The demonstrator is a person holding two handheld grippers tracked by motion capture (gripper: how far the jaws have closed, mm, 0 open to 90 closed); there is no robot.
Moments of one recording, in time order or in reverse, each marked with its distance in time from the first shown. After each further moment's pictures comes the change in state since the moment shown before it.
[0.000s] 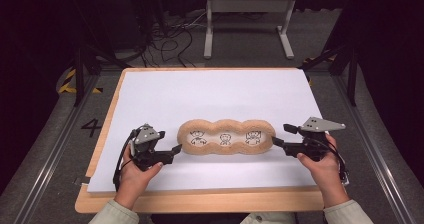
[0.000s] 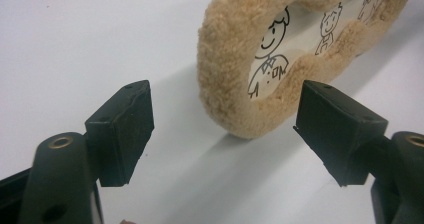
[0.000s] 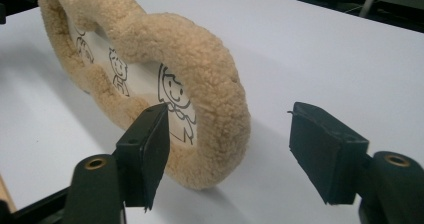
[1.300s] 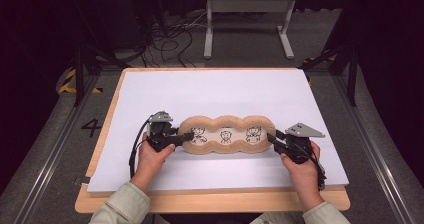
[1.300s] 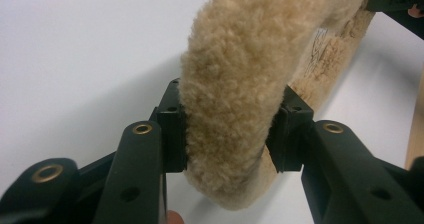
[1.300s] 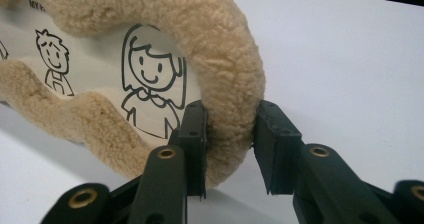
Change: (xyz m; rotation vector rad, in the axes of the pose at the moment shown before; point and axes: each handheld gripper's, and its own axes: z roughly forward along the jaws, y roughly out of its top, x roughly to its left) left arm 0.023 0.022 0.065 0.060 -0.247 -0.113; right arm 0.029 -0.015 0.034 0.027 -0.243 0.095
